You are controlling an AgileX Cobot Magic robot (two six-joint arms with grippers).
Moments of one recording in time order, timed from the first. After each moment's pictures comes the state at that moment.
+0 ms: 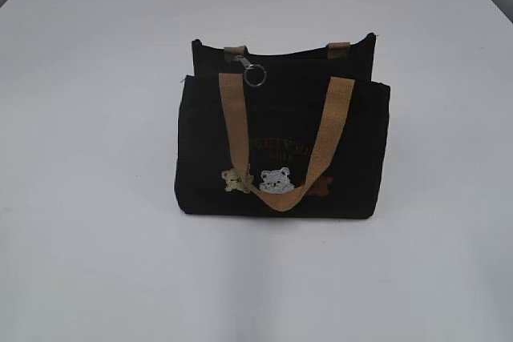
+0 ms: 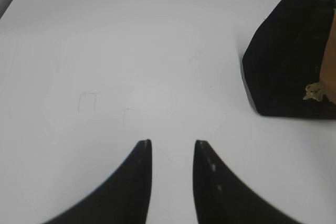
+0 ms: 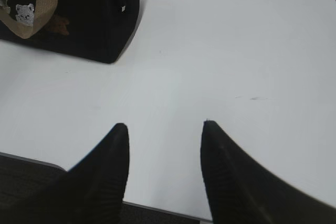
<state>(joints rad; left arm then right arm) -0.08 -0.01 -0.53 -0.08 1.06 0.06 -0.02 -0.01 -0.49 0.19 1.11 -0.27</state>
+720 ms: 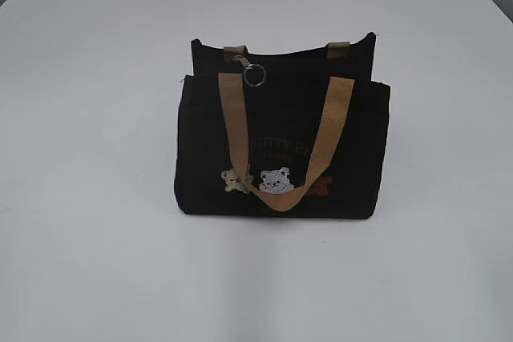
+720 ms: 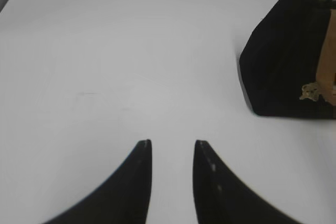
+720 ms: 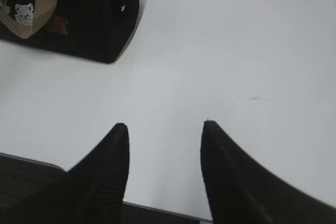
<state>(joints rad) -0.08 -0.01 -0.53 -0.08 1.06 0.06 -0.02 -0.01 -0.49 0.19 1.11 -0.27</state>
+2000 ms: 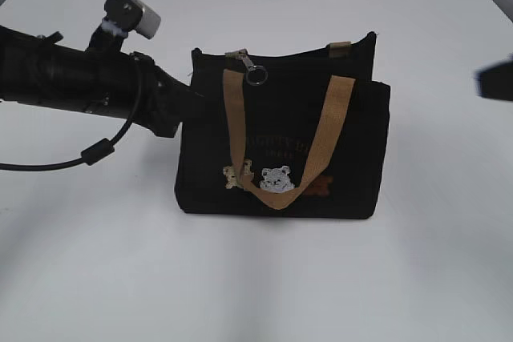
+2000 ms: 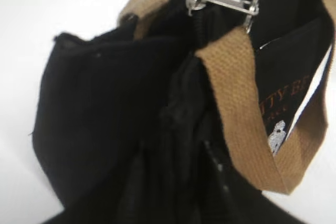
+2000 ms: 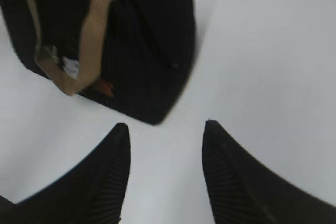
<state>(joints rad) -0.31 1.77 -0.94 -1.63 0.60 2.11 0.00 0.75 -0.67 0.49 0.73 -0.58</state>
